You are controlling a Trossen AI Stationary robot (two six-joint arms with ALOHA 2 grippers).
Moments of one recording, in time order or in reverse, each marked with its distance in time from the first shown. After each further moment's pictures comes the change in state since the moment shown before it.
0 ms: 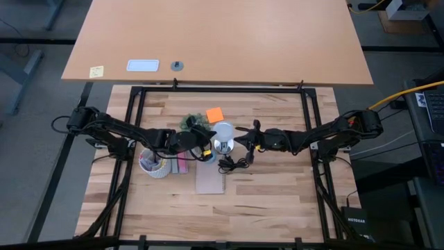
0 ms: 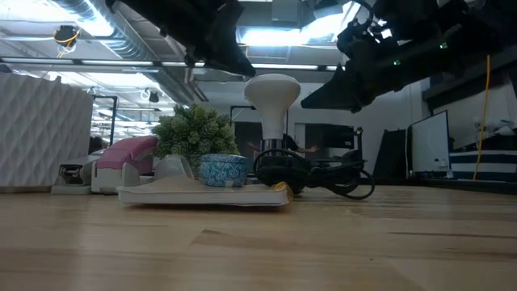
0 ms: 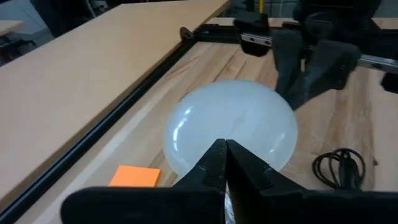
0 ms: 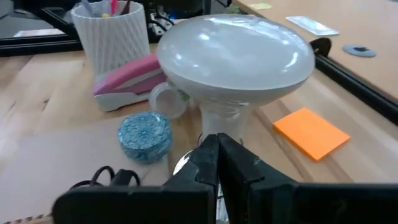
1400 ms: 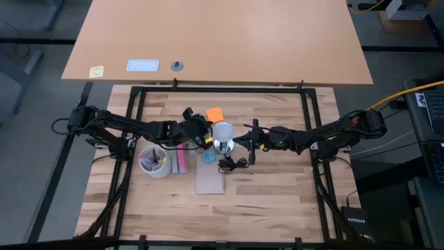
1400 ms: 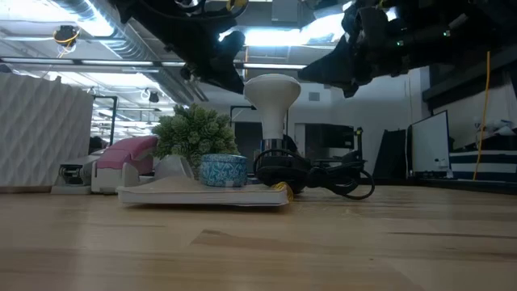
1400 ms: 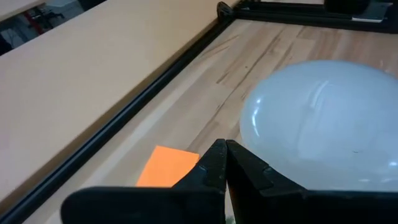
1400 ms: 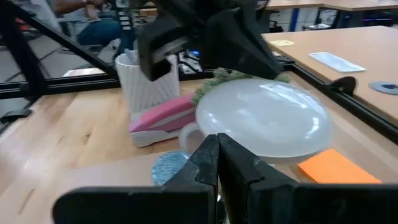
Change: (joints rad) left arm 0.121 -0.001 -0.001 -0.074 0.012 -0.032; right arm -0.001 -0.048 0.000 0.097 -0.098 -0.009
